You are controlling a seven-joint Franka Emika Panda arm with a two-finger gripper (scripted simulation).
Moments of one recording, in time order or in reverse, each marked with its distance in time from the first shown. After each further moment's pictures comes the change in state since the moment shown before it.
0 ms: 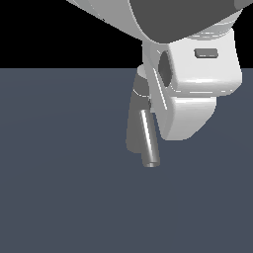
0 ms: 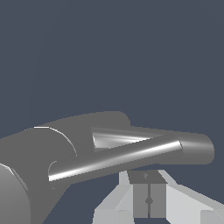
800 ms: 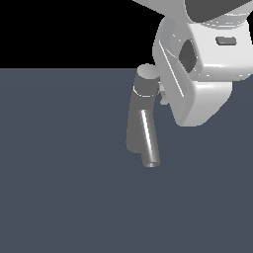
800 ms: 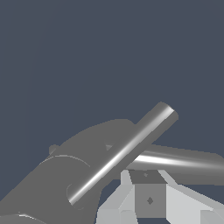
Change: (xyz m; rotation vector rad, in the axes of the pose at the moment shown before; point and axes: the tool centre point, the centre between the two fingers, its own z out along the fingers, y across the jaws) arm 0.027 -0.021 0.000 -0.003 -0.017 -0.020
